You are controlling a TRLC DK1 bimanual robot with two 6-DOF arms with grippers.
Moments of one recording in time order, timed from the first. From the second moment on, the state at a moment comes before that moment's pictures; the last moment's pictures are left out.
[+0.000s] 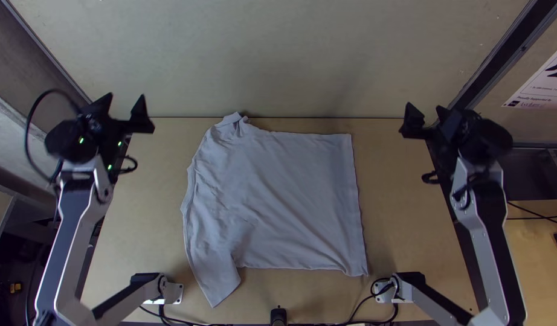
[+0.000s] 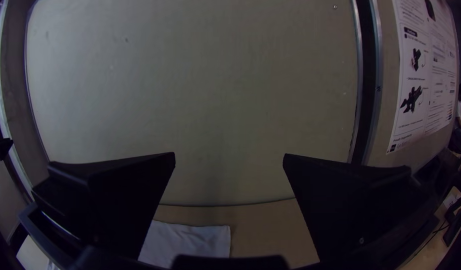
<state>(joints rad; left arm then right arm) 0.07 1.08 1.20 0.04 0.04 0.09 0.07 1.09 1.26 -0.25 0.01 0.12</state>
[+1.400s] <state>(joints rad) -0.08 2.24 2.18 -0.67 0.09 -0.02 0.06 1.65 1.60 -0.67 -0.04 0.35</state>
